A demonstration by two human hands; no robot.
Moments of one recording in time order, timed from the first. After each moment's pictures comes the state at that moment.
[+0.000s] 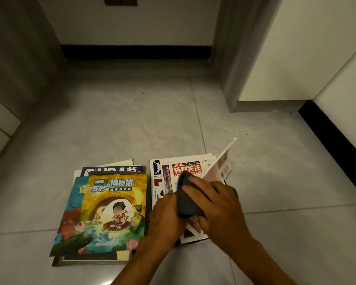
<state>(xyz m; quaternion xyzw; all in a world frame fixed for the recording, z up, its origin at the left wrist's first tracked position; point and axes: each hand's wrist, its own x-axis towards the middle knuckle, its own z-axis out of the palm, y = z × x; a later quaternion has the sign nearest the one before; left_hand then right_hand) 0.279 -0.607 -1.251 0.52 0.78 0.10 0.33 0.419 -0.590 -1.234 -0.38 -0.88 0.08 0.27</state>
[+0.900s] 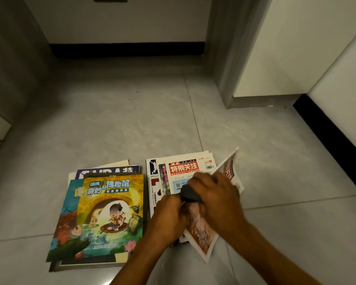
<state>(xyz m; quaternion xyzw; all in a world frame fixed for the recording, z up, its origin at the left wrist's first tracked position) 0.276 -0.615 -1.256 0.56 0.70 0.24 0.38 0.421 -0.564 -1.250 -0.46 -0.86 0.00 0.20</state>
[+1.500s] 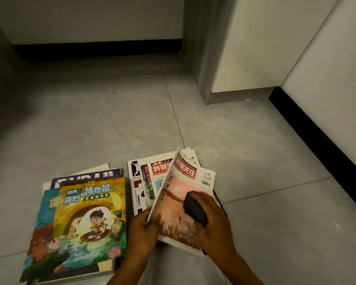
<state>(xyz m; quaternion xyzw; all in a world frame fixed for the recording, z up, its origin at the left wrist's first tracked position) 0.281 -0.639 -1.292 0.26 0.72 0.42 0.49 0.449 -0.618 -1.302 -0.61 -0.68 0.27 0.31</state>
